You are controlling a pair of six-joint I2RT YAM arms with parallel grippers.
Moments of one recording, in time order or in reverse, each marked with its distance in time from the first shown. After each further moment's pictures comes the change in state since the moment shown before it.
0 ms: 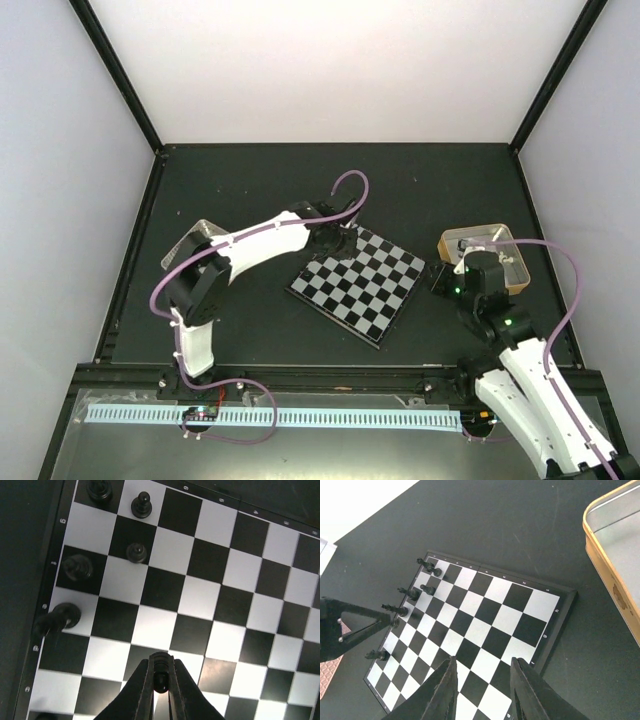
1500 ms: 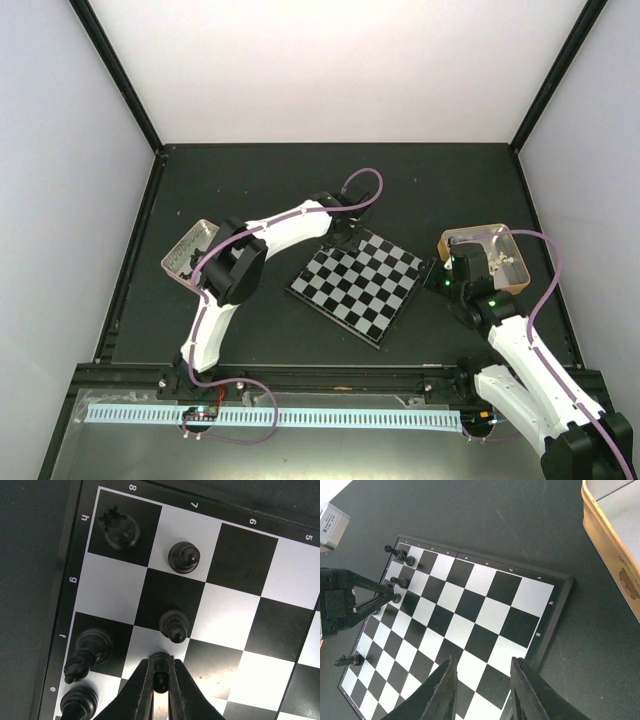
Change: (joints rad) left arm 0.027 0.317 0.292 -0.115 -0.106 0.061; right arm 0.000 0.201 -0.031 0.113 0.003 0.029
